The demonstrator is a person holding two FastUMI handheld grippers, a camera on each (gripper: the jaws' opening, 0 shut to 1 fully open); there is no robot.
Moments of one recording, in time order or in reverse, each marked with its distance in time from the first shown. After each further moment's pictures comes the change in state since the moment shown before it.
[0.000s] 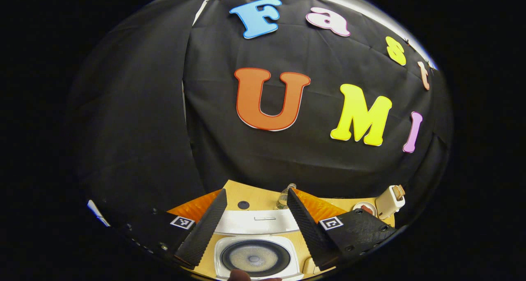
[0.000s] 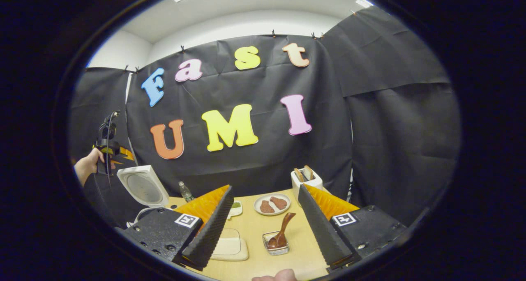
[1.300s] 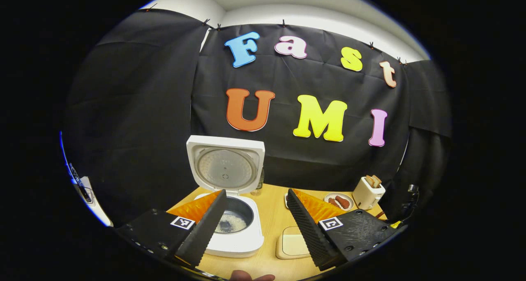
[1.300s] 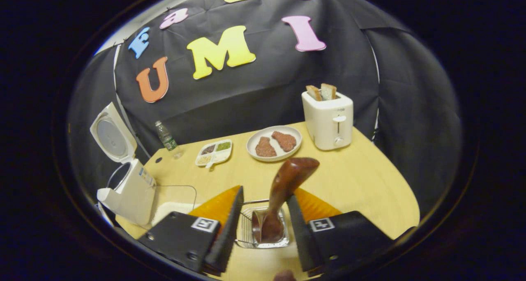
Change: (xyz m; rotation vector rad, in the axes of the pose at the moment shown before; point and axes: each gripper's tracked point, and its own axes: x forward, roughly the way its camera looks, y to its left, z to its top) left arm -0.202 -0.099 -0.126 0.015 -0.302 -0.029; right arm 0.181 -0.044 -0.220 -0.010 0.405 0.078
